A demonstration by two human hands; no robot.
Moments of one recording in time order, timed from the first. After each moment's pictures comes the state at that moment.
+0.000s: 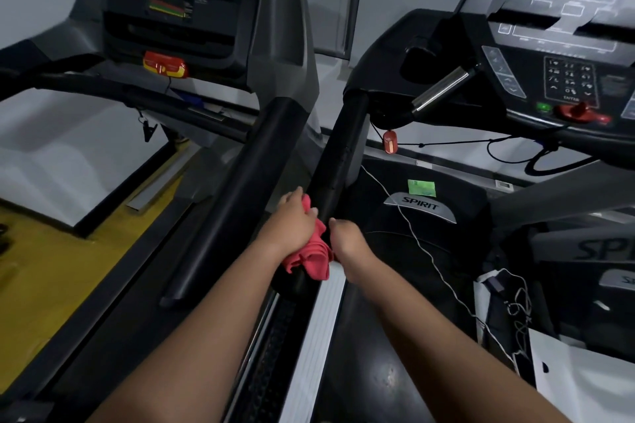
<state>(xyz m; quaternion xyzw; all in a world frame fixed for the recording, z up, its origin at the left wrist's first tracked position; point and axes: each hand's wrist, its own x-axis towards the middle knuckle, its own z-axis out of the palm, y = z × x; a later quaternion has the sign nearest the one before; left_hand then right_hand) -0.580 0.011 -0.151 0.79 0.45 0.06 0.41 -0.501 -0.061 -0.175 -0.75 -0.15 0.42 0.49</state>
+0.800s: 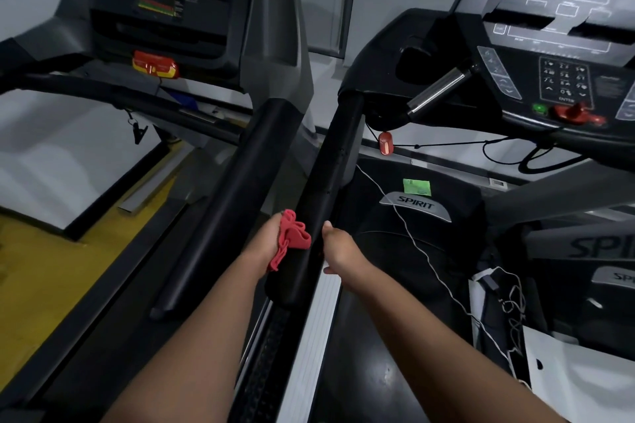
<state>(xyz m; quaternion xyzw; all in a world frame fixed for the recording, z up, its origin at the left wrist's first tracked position) -0.589 0.024 -0.187 0.45 0.50 0.13 0.73 -0.500 -0.054 -0.177 -0.80 -0.17 0.44 0.36</state>
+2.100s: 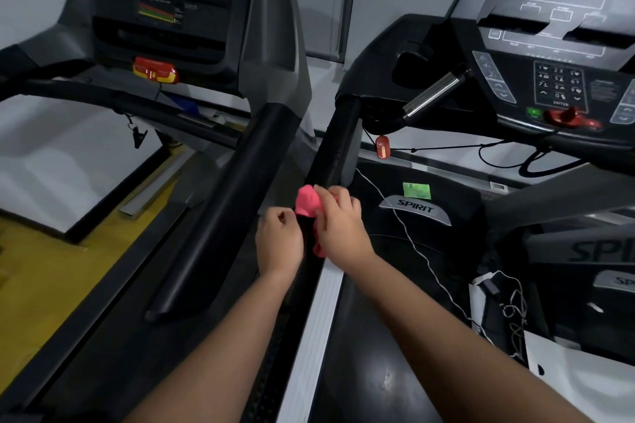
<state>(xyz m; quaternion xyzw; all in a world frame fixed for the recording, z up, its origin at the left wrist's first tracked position) -0.571 -0.014 -0.160 0.60 0.58 0.29 0.47 -0.477 -0.061 -0.167 -0.81 -0.50 0.10 0.30</state>
